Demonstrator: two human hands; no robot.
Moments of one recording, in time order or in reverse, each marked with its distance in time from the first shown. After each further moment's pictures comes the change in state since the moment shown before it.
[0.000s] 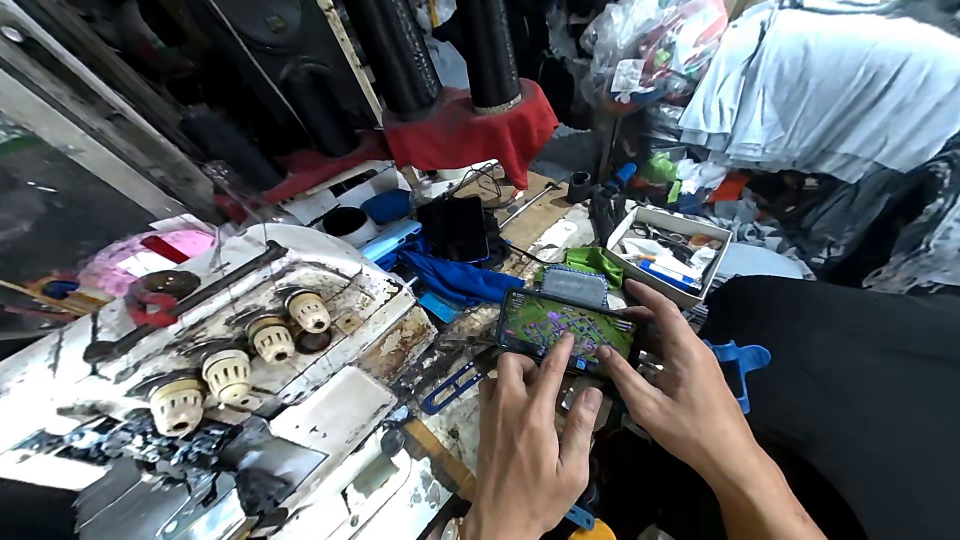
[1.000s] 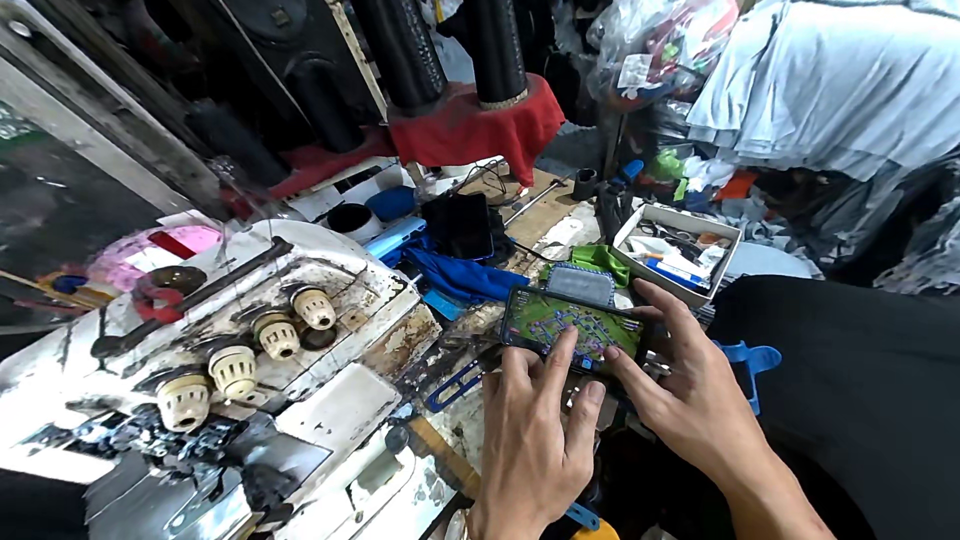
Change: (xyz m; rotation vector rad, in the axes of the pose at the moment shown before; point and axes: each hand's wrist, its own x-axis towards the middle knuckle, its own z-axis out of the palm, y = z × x) left_hand 0.004 -0.001 0.002 0.029 0.002 0.006; right_hand -0.001 0.002 0.000 0.004 -0.004 0.005
